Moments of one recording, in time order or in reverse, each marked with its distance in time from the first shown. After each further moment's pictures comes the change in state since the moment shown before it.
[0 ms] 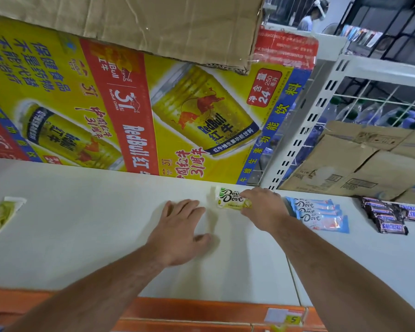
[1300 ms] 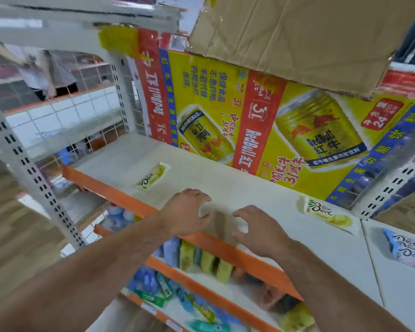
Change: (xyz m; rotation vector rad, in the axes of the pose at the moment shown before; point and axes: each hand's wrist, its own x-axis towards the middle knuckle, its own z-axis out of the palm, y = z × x) left_hand -0.175 -0.104 -0.091 0.020 0.136 -0.325; right_hand -0.105 -0.220 0.004 0.197 -0.105 -0.510
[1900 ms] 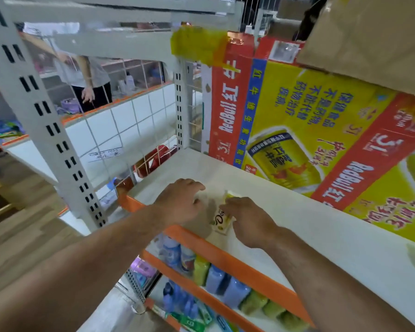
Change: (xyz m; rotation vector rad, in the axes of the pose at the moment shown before) left_hand 0.030 -0.260 -0.075 -0.042 -0.025 -0.146; right_hand 0.217 -0.175 0.053 -0.126 -0.104 -0.211
